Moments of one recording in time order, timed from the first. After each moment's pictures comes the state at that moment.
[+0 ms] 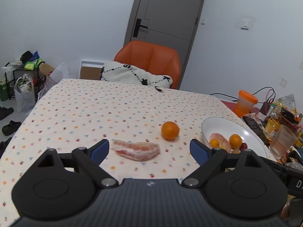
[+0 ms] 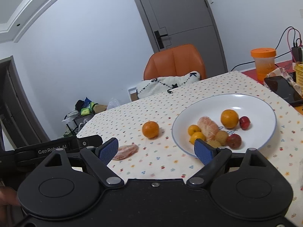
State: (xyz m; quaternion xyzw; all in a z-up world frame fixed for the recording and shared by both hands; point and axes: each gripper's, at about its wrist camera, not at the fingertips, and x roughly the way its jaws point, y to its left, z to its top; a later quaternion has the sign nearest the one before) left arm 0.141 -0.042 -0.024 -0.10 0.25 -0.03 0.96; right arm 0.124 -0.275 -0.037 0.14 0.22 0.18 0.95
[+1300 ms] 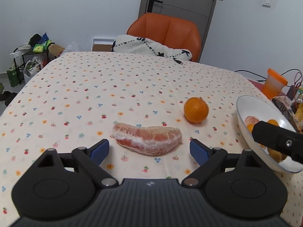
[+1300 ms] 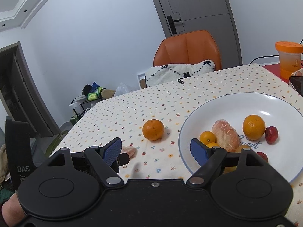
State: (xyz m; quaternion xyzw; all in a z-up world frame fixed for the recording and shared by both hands) left arm 0.207 -0.052 -0.076 -0.09 0.33 0.02 0.94; right arm 0.192 -0.260 -0.049 0.11 0.25 0.22 0.94
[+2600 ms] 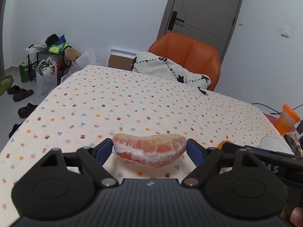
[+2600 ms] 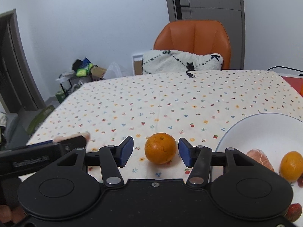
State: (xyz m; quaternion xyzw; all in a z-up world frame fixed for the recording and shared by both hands) left arm 0.224 0.009 -0.056 -0.14 0.28 0.06 0.95; right arm 0.266 -0.185 -0.054 0.02 0.30 0.19 0.93
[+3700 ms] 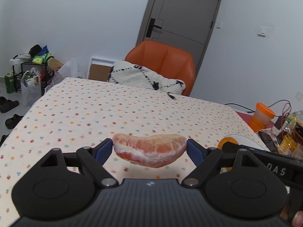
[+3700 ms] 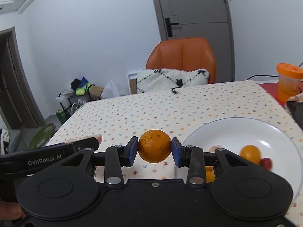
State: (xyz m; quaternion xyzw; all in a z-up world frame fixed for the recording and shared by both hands) left arm 0.197 -0.040 -0.025 -0.12 0.25 0.01 0.96; right arm 0.211 -0.245 -0.018 0.06 0.25 0.18 0.95
